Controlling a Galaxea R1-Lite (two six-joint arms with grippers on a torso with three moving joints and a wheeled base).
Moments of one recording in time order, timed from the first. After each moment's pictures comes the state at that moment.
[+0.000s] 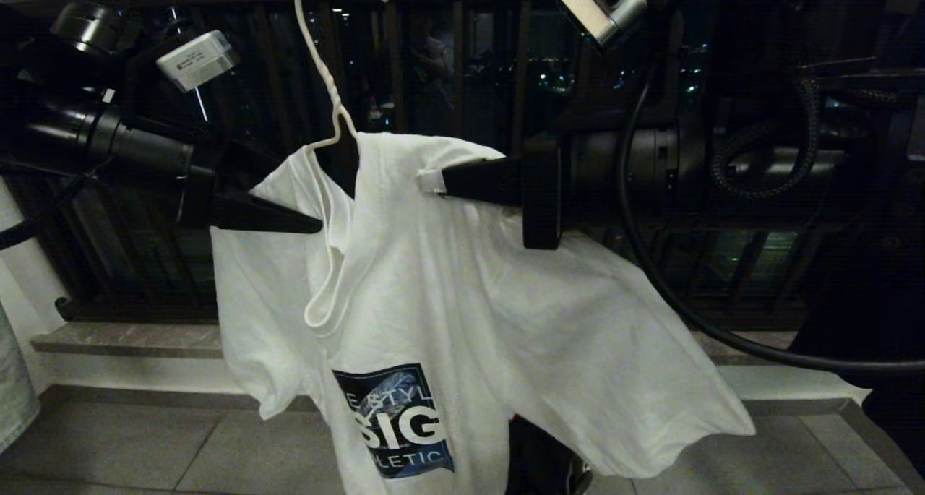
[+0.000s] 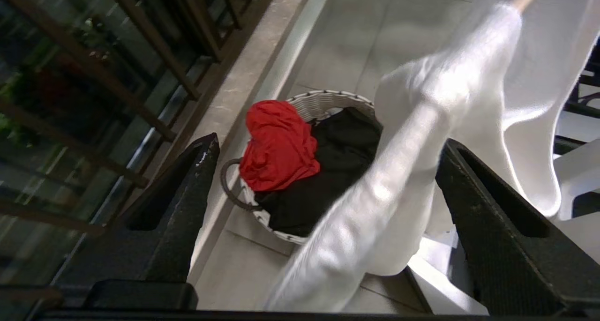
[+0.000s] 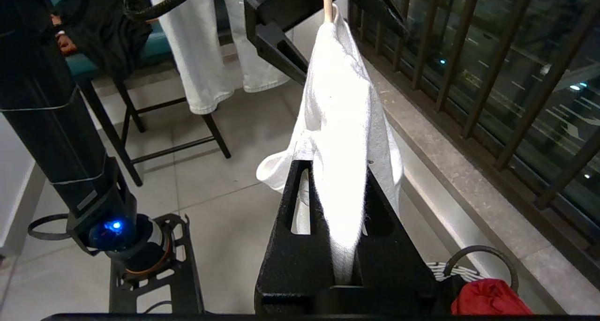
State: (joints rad) left arm -0.05 1.81 -1.95 0.96 -0.98 0.87; right arm 0.76 1.68 -1.47 -0.12 0.43 0.08
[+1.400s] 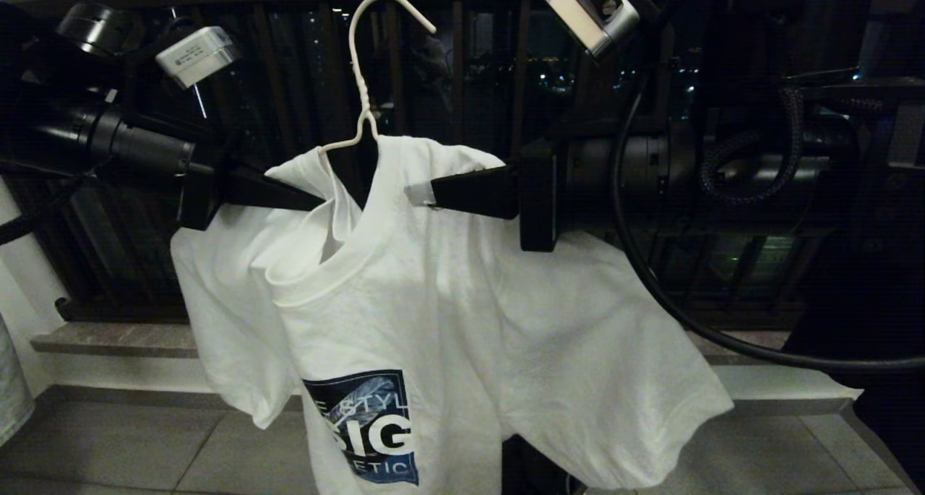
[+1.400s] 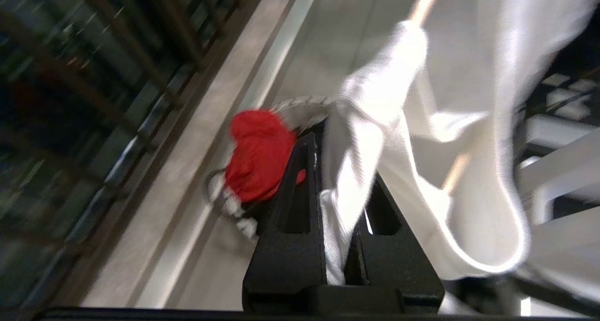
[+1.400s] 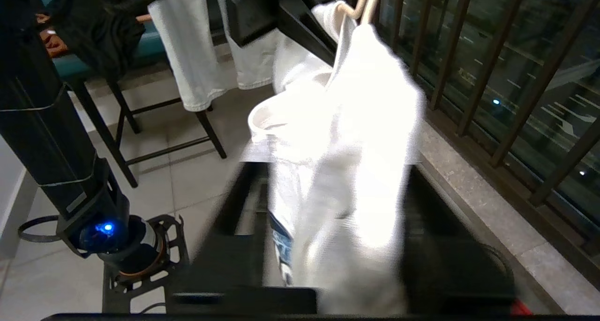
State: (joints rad) left arm -0.05 1.80 -1.95 0.97 -1.04 0.85; right arm 0.76 1.69 -1.47 -0.12 0.43 0.08
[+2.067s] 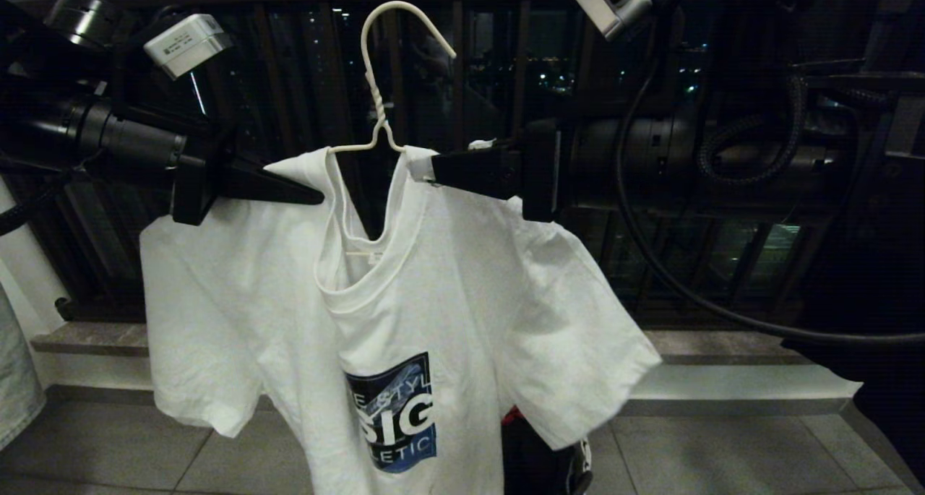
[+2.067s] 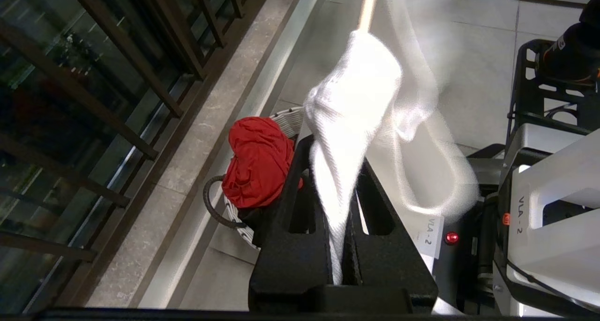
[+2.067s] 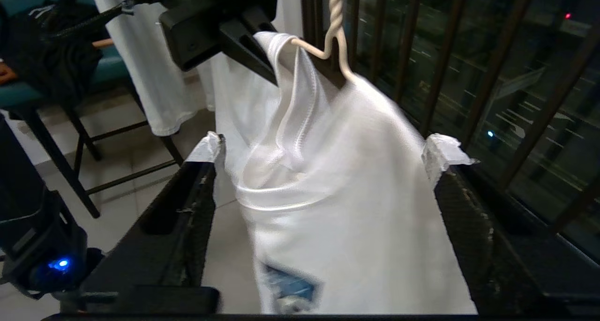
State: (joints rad) left arm -0.05 1.78 -1.95 0.96 -1.04 0.84; right arm 0.72 1.69 -1.47 -0.17 0.35 0.08
